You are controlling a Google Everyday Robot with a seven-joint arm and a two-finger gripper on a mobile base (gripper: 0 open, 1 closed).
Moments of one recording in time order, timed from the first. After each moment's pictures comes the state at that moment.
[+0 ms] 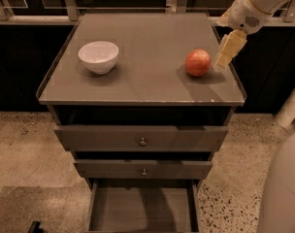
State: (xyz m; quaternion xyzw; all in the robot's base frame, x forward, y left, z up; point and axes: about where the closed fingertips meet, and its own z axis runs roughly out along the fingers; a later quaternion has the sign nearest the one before) arm 0.662 -0.222 0.934 -0.60 0.76 0.03 0.25
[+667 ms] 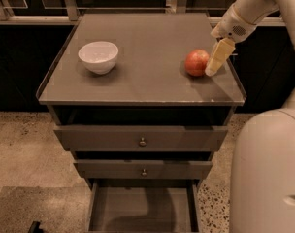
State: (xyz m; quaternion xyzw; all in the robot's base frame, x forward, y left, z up) arm 0.699 -0.220 0.888 -0.58 0.78 0.06 0.22
